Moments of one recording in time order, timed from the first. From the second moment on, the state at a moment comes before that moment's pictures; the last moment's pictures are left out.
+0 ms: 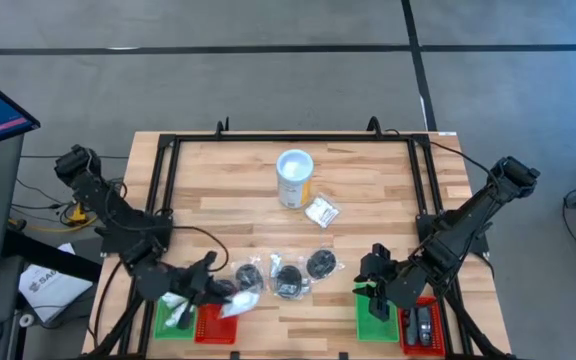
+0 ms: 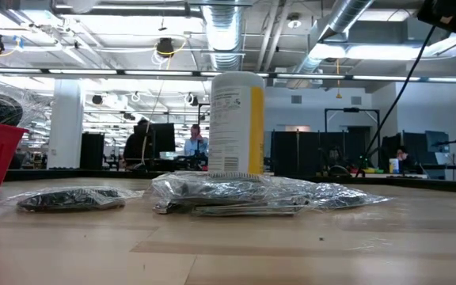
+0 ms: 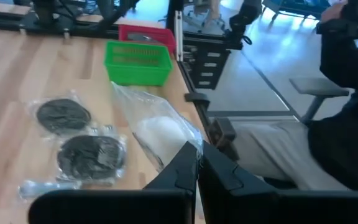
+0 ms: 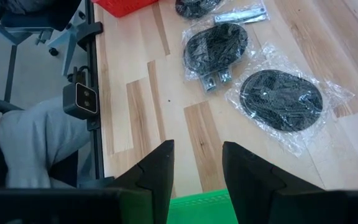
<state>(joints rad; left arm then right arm) -0.88 1.15 0.69 0.06 -0.54 -0.43 0.76 1.33 0.99 -0.57 0.40 0.93</state>
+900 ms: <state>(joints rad) -1.33 1.15 0.69 -0.11 -0.93 -0.82 0.76 1.33 0.99 -0.57 0.42 0.93</state>
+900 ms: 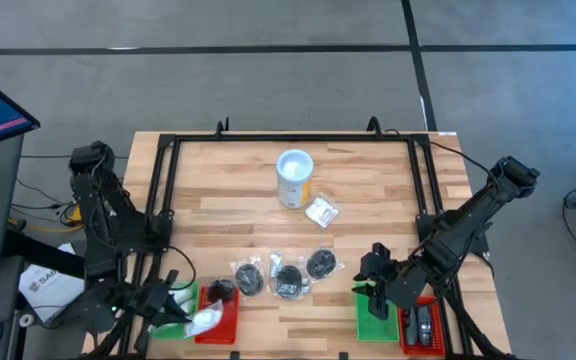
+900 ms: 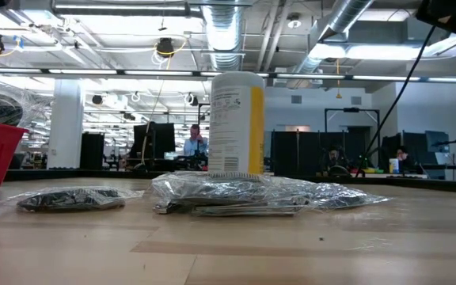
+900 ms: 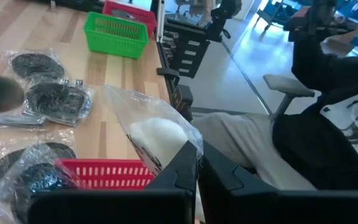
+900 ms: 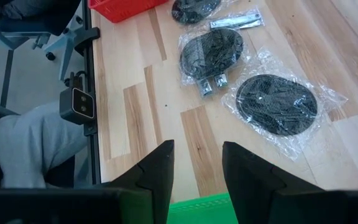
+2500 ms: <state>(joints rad) -1.47 0.90 0.69 -0.86 -0.54 -1.72 0.76 1.33 0.99 -0.57 0.45 0.93</state>
